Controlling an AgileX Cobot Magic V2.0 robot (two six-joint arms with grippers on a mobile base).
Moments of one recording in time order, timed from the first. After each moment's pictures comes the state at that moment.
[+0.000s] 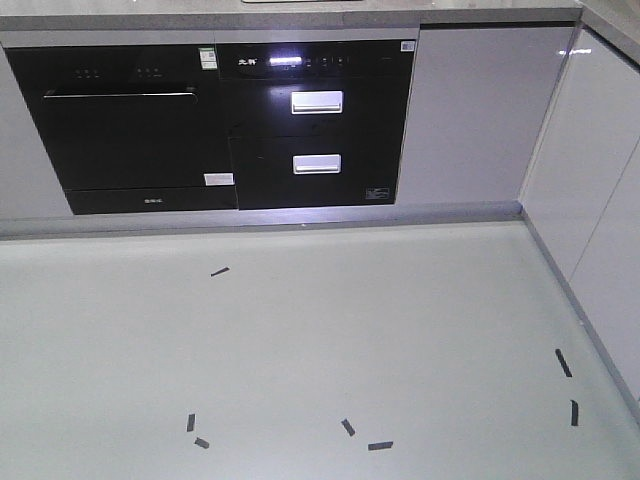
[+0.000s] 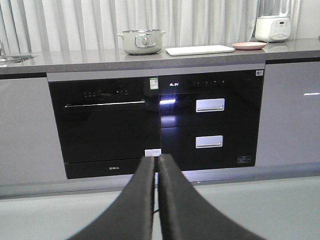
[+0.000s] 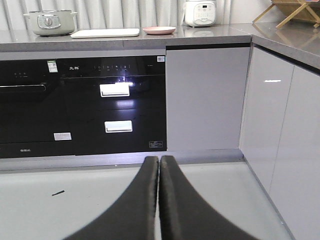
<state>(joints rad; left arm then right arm) 0.02 -0.01 0.03 0.03 0.09 -0.04 0.00 -0.01 0.03 -0.04 0.14 0.05</state>
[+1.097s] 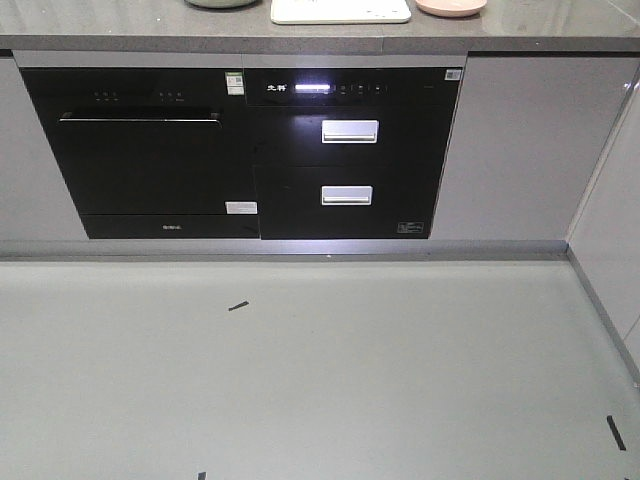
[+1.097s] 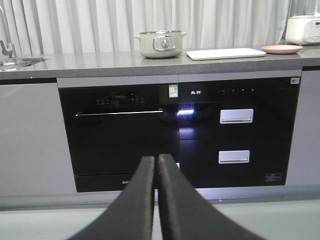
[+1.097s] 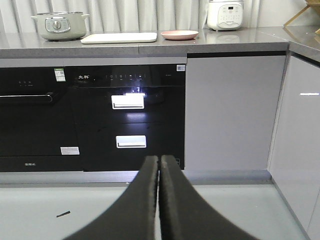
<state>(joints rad) 0.02 -0.01 0.03 0.03 0.09 -0.04 0.00 -0.01 0.03 -0.04 0.14 0.05</state>
